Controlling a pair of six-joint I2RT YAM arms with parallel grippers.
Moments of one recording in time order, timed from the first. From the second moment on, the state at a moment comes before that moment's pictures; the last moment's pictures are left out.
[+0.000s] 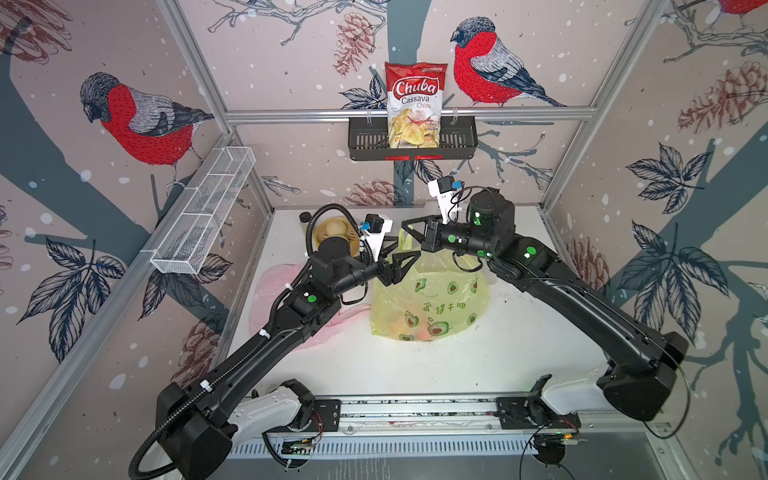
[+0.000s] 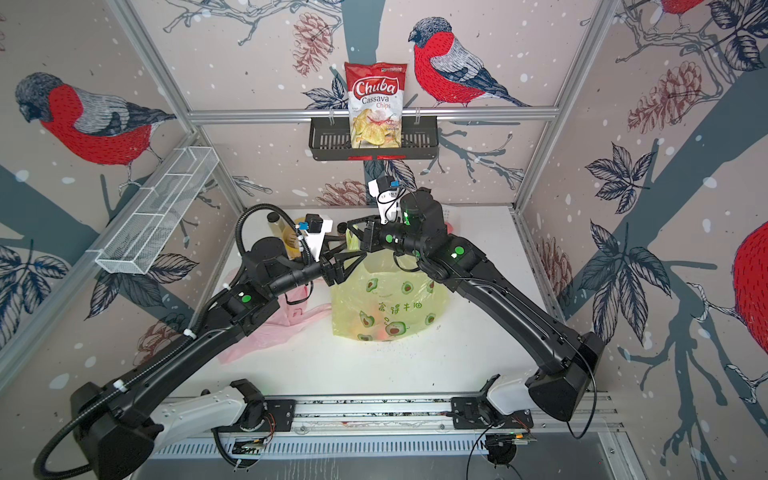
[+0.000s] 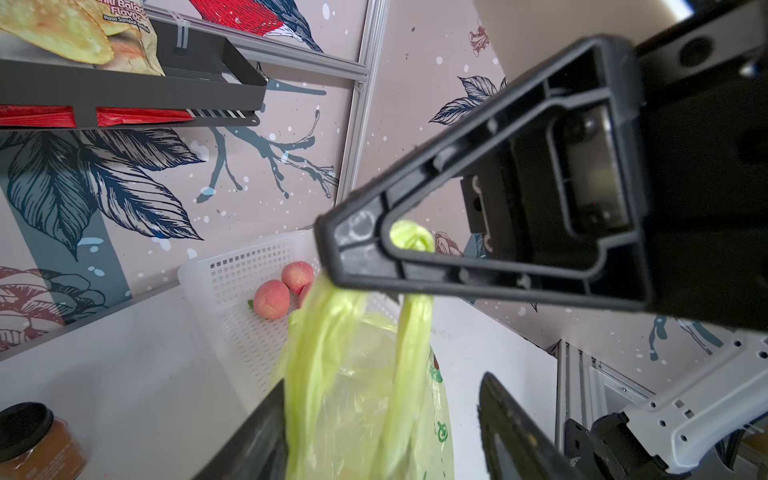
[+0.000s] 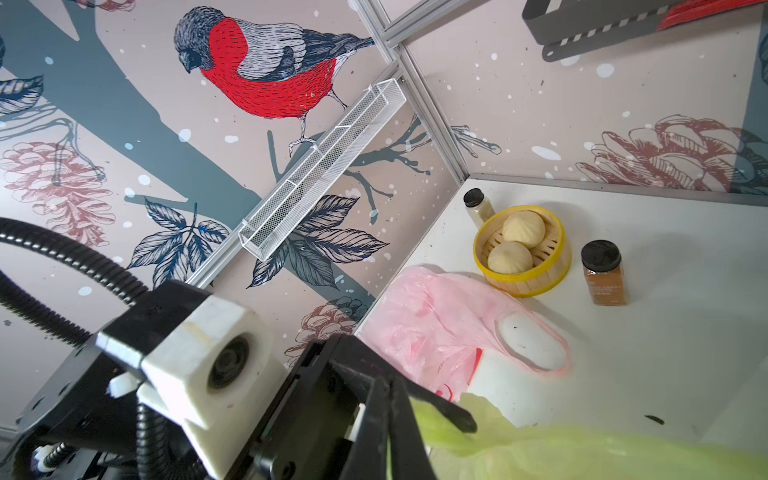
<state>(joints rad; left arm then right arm) -0.65 1.12 0.97 0.09 0.38 -0.23 0.83 1.41 1.54 -0.35 -0.28 0.53</state>
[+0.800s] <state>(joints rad) -0.67 1.15 0.93 0.11 0.38 -0.20 0.78 1.37 1.51 -0.33 -0.44 0.54</state>
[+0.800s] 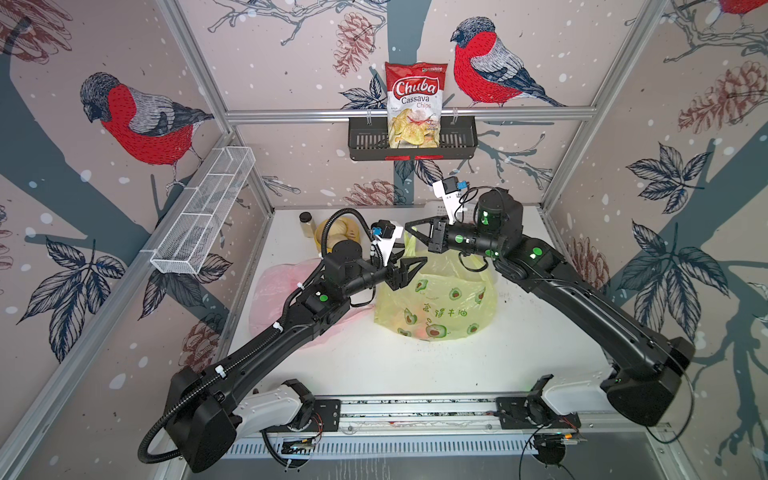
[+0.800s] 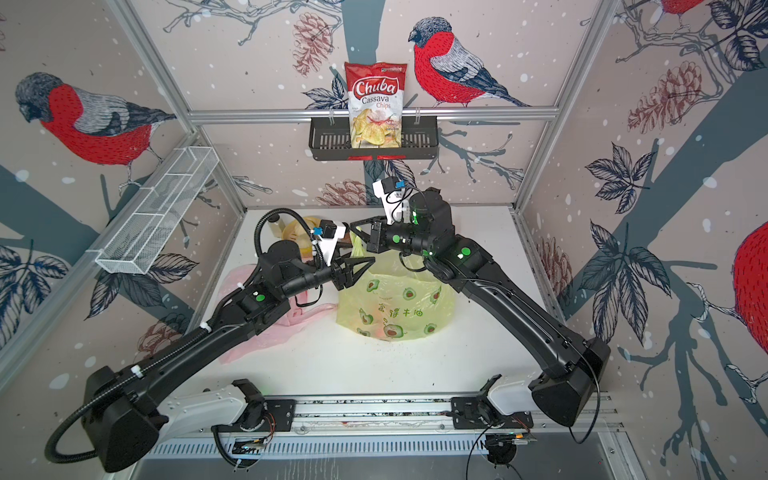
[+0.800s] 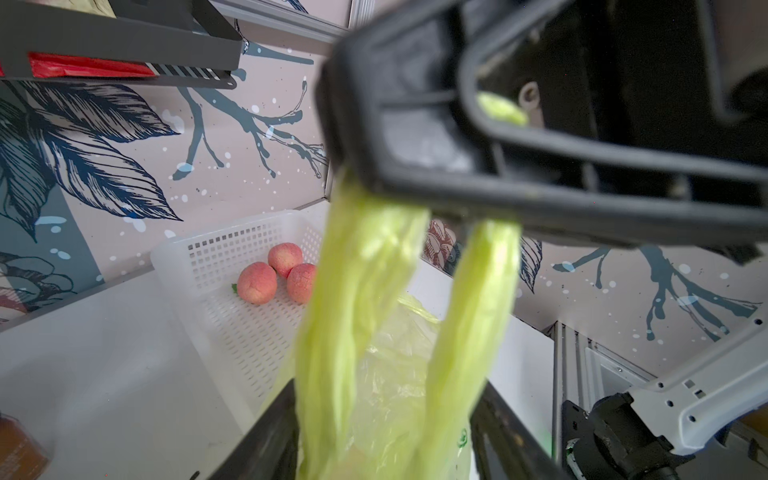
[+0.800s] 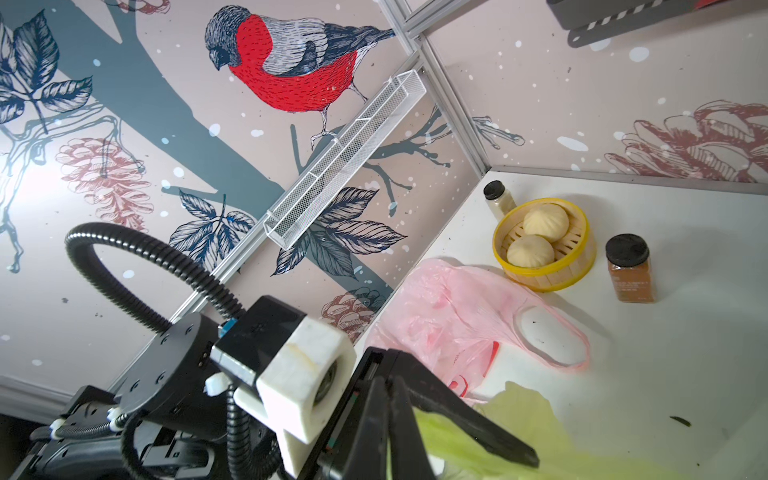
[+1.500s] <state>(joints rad) -0.63 1.21 1.01 0.01 0.68 -0.12 0.75 1.37 1.51 -0.37 -0.54 0.50</state>
